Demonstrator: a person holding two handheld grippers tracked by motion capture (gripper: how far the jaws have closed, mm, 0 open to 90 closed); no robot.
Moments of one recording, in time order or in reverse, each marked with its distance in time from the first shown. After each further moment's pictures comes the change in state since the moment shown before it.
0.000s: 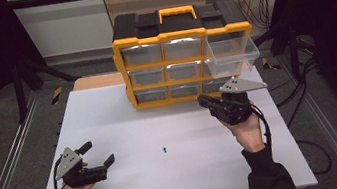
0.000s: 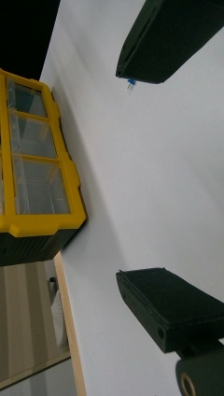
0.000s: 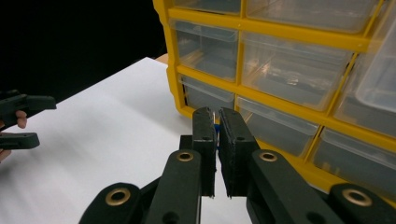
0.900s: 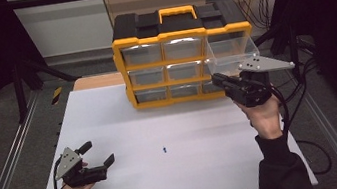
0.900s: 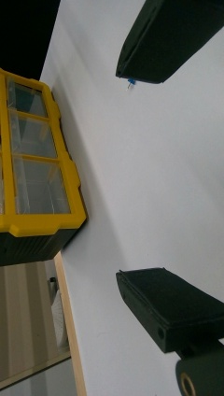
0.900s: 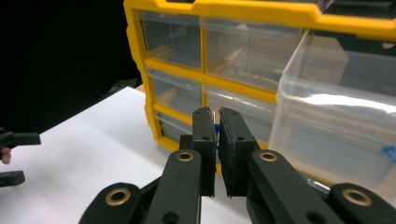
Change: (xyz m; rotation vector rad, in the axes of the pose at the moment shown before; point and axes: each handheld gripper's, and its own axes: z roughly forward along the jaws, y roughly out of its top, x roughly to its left) left arm 0.001 0.000 0.000 0.000 -0.001 0.000; right arm -0.018 0.046 -0.037 -0.077 -0.078 -0.010
